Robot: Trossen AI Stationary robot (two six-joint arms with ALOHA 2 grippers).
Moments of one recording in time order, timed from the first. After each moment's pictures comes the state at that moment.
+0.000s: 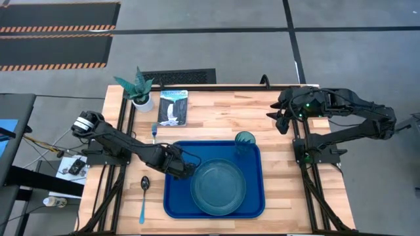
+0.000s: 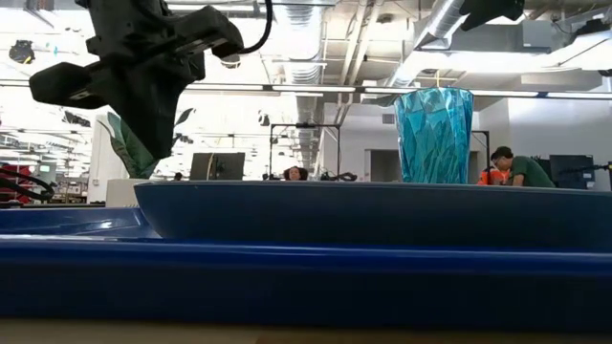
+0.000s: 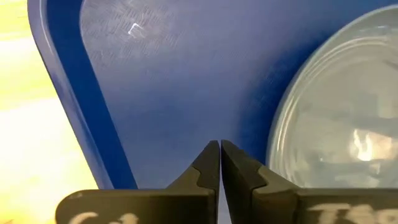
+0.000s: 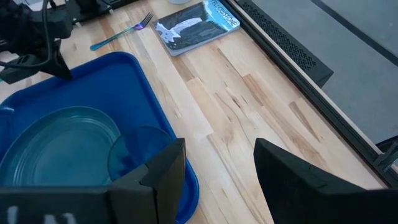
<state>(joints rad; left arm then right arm) -0.37 1.61 1.09 -0.80 -0.20 -1.69 -0.10 0.94 1.30 -1.08 0.26 0.30</state>
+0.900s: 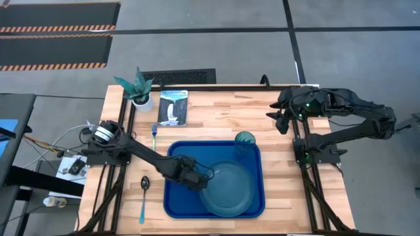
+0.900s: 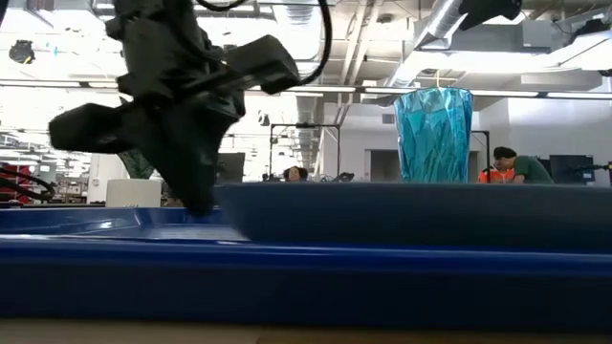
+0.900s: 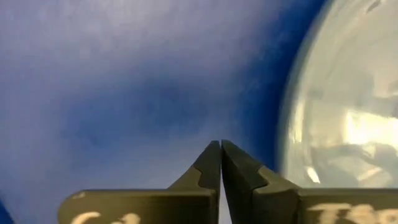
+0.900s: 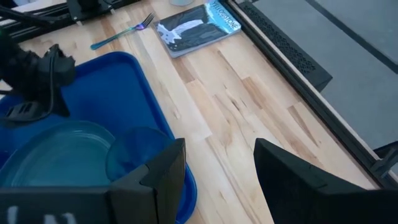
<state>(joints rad) -0.39 1.87 1.23 -0.63 -0.14 -1.70 -0.10 0.95 1.30 -1.07 0.26 0.28</state>
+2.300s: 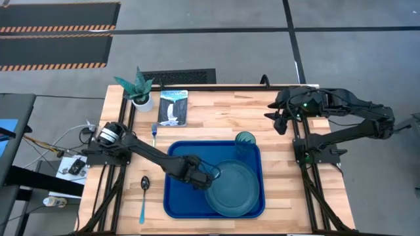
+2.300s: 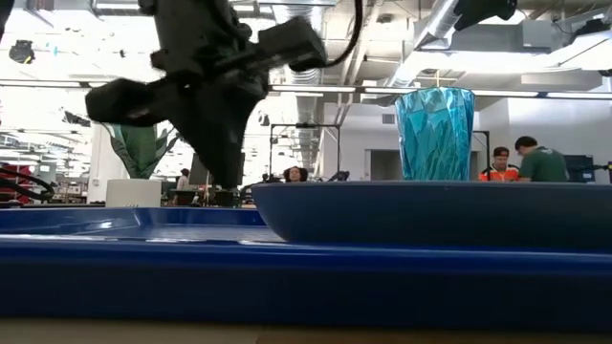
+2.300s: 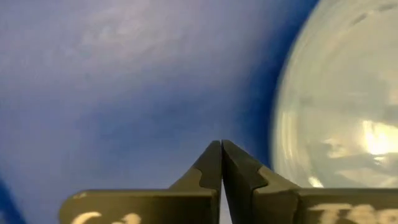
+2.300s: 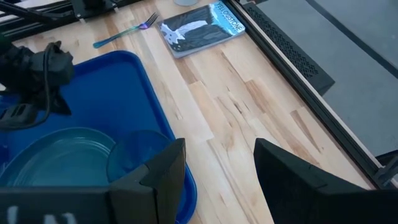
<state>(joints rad) -0.38 1.93 1.40 -0.81 -0.18 -1.65 -0.10 0.96 1.30 -1.05 0.25 0.25</state>
